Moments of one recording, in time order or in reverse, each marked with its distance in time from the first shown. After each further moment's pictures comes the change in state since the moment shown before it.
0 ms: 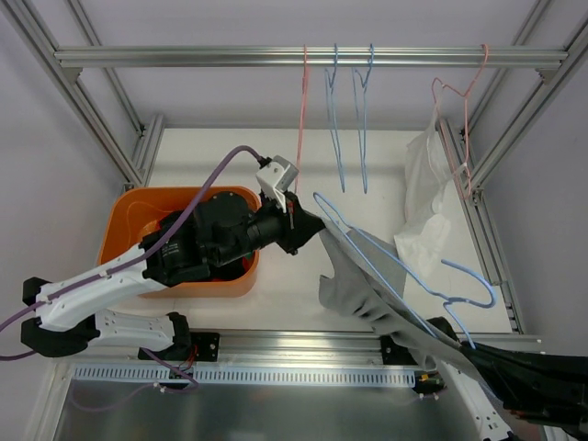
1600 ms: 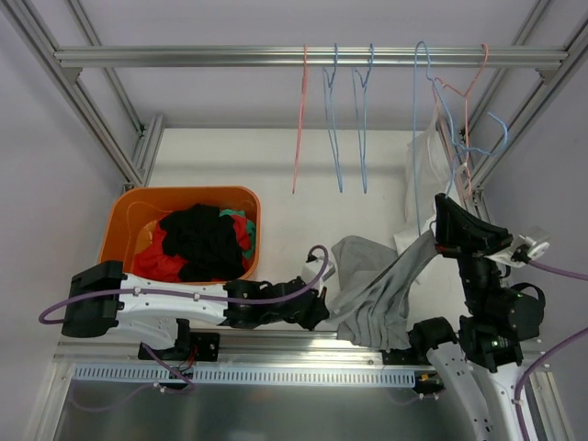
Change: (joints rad) left arm -0.211 0.177 -0.655 0.330 0.022 -0.278; right arm -0.014 -0.061 -1.009 1.111 0.610 -0.102
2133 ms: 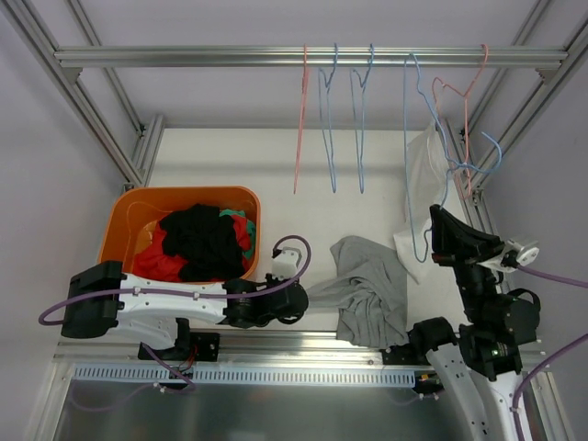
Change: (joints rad) left arm 0.004 0.005 -0.013 -0.269 -0.286 -0.298; right arm 0.000 -0.072 -0.087 -0.046 -0.025 -0.045
